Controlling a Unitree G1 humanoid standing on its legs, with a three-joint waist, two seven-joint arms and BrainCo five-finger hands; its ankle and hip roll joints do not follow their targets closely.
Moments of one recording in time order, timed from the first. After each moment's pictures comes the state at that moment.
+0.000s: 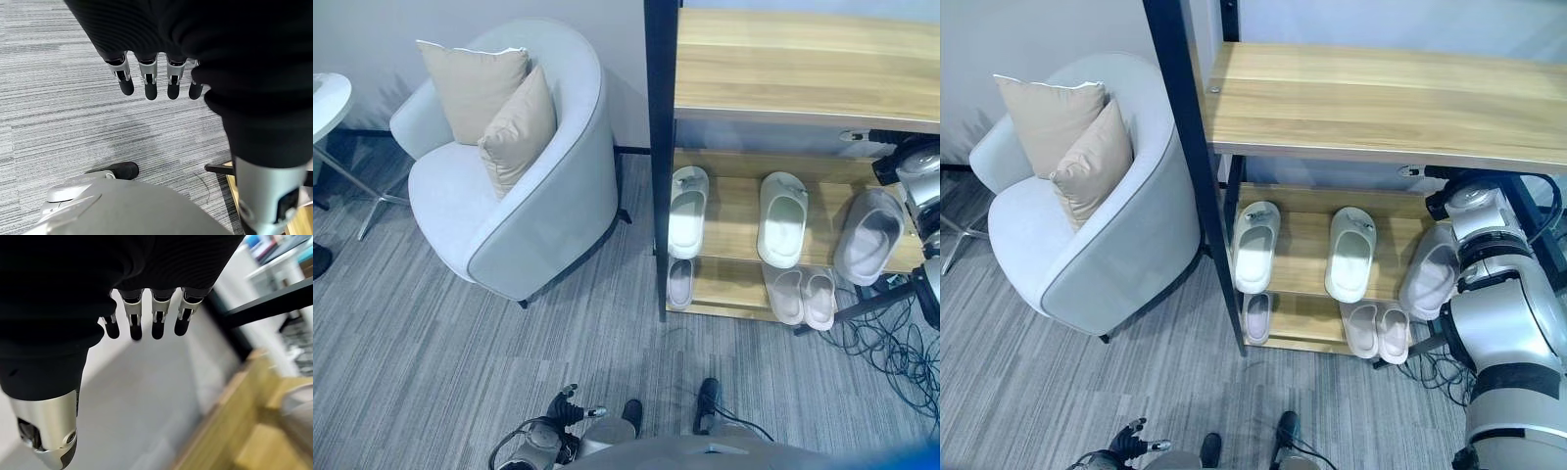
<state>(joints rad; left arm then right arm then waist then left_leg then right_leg) 0.01 0.22 -0.32 1.19 -0.06 -0.16 0.11 -1.17 -0.77 0.48 1.28 0.12 -0.02 -0.07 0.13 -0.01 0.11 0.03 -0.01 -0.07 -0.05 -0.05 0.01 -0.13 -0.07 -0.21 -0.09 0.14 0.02</state>
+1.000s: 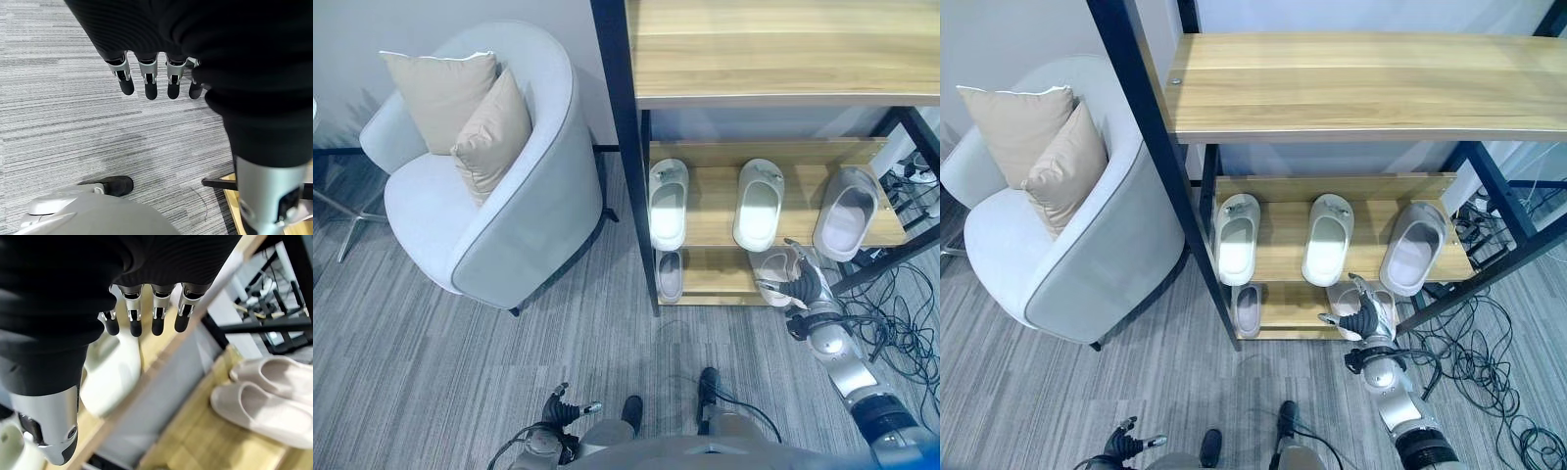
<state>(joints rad) 0.07 0.20 -0.23 1.12 -0.06 -0.16 0.20 -0.04 -0.46 0.16 0.38 -0.22 -0.14 -0.36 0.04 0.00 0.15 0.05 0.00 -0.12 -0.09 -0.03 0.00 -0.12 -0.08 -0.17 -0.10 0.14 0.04</state>
